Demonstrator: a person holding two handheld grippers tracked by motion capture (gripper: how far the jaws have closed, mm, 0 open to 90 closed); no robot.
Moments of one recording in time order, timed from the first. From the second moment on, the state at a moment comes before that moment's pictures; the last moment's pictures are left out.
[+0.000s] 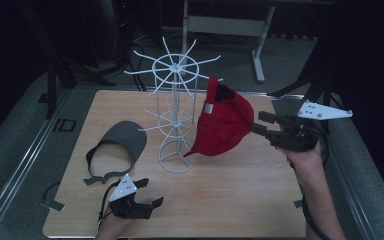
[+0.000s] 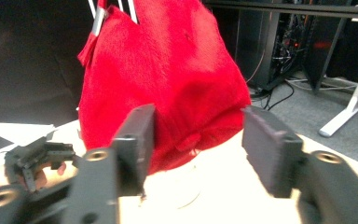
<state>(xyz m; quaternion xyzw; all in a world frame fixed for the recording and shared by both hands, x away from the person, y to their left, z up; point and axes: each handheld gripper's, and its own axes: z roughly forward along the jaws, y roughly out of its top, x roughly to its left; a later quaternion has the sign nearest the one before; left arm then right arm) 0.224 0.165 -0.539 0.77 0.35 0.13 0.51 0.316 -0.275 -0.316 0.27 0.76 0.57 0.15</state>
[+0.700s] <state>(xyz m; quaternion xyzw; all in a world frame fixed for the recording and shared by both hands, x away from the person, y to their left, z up) 0.225 0.178 -0.536 0.77 0.36 0.13 0.51 0.298 -0.333 -0.423 0.33 0.76 0.54 0.16</state>
